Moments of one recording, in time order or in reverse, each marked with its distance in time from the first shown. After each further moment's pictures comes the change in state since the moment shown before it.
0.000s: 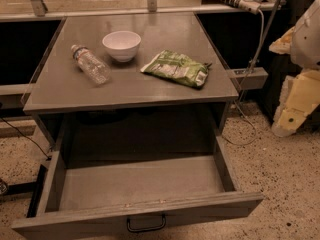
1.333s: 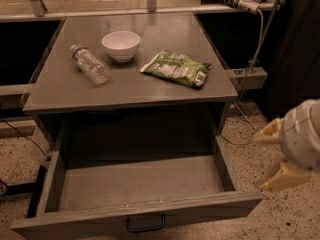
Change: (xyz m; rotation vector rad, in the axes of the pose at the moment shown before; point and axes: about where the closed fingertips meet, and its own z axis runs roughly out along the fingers) arm 0.028 0.099 0.078 -0.039 -0.051 -0.081
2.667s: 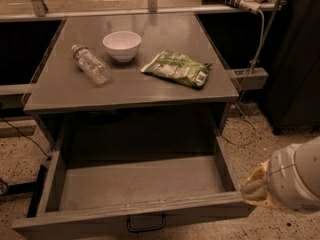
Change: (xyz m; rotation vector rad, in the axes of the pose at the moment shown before) arm 0.007 0.053 0.052 -0.050 -0.044 -0.046
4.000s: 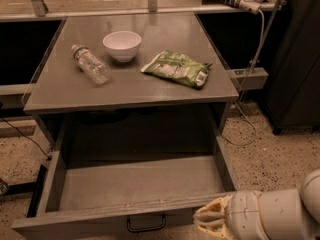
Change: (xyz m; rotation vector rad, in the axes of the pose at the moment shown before) arm -0.055 0.049 0.110 -0.021 -0.456 -0.003
